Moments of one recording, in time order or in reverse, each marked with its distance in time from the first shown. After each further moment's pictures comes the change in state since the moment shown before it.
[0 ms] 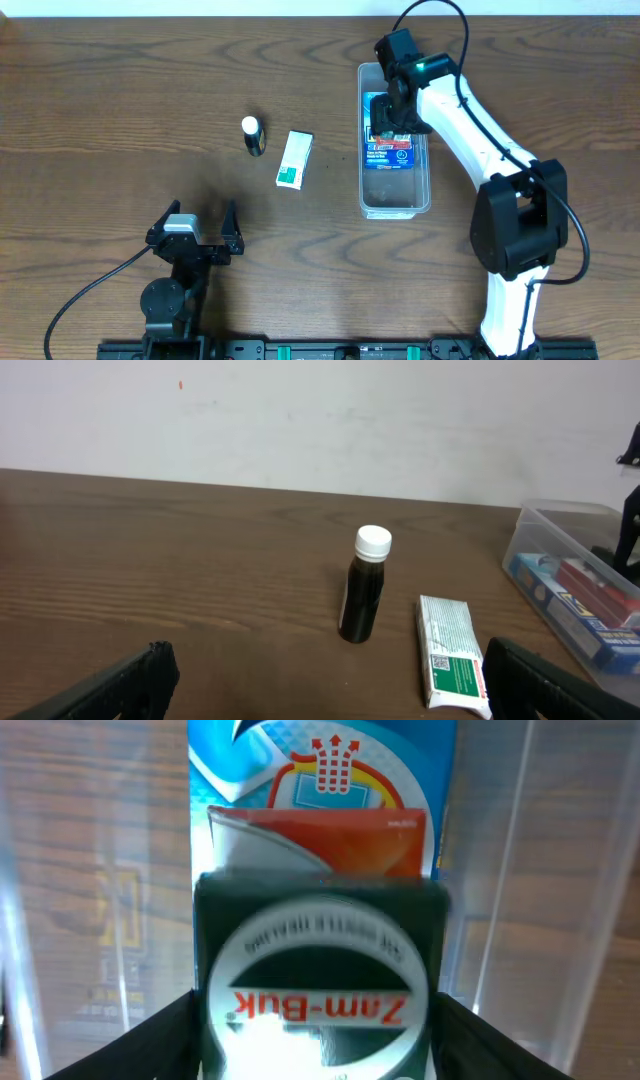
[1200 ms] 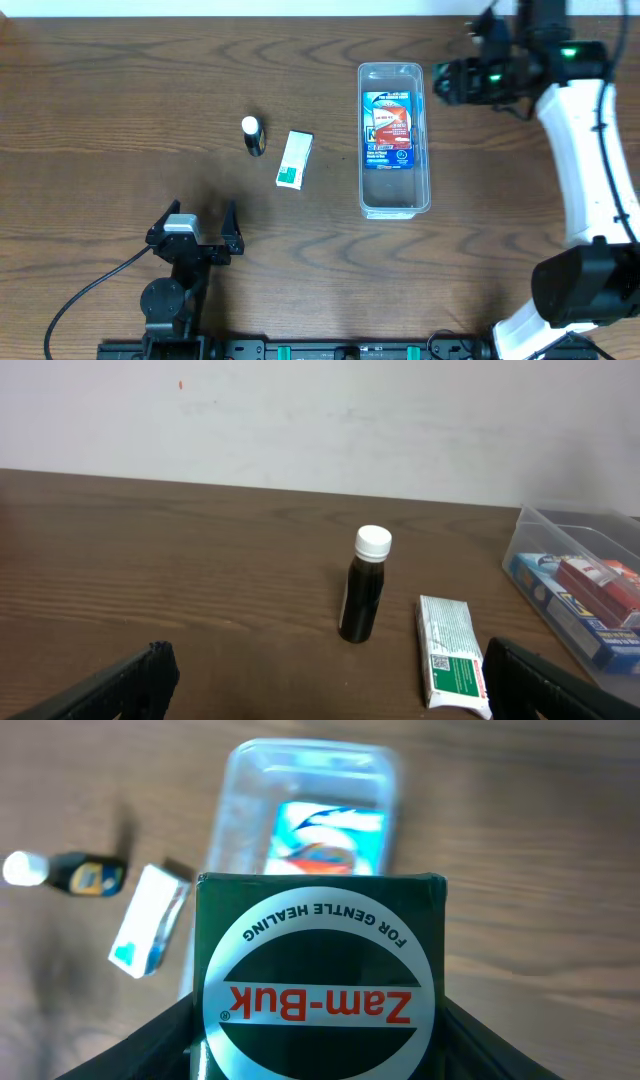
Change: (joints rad) left arm 0.000 0.000 0.000 0.000 0.000 0.000; right arm -0.297 -0.322 0.005 -0.053 -0.398 -0.298
